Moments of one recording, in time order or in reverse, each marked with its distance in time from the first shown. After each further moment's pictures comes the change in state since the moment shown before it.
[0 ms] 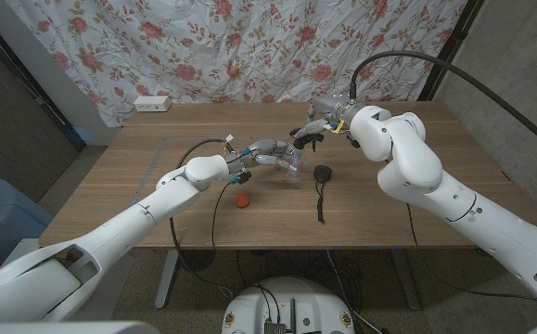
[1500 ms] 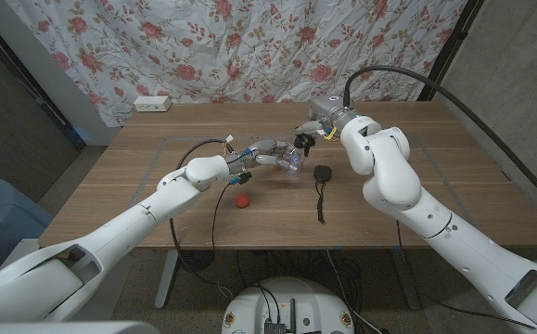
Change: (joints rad) left arm -0.005 -0.011 0.003 0.020 -0.001 -0.006 0.000; left_hand -0.009 0.009 0.004 -0.002 0.005 -0.013 -0.013 0.000 -0.003 -0.005 -0.005 -0.020 -0.001 0.000 0.000 -0.021 -0.003 0.000 0.000 0.000 0.000; right arm -0.107 0.150 0.044 0.065 -0.241 0.067 -0.042; right_hand -0.009 0.041 -0.002 -0.005 0.008 0.458 0.006 0.180 -0.051 0.298 -0.064 0.019 -0.002 0.200 -0.114 0.077 0.005 0.121 -0.075 0.000 0.000
